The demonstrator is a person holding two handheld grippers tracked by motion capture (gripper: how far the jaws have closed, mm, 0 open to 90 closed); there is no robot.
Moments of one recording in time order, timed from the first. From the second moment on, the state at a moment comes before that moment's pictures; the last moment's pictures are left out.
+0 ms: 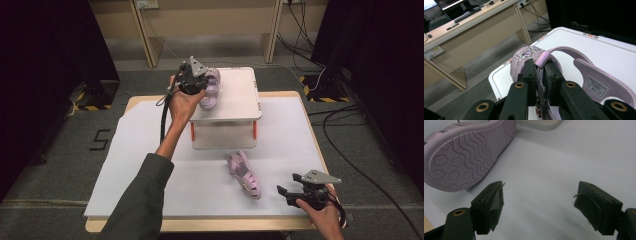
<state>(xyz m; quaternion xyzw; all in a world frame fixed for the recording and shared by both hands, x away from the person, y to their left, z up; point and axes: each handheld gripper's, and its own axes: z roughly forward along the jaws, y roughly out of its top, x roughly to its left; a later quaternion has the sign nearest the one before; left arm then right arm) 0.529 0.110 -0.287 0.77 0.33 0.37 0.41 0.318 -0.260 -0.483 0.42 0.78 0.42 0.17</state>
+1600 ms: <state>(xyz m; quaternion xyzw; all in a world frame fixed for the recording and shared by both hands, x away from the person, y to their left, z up) 0.416 0.176 -0.322 0.74 0.36 0.25 0.51 0.318 -0.261 -0.484 0.43 0.78 0.42 0.18</state>
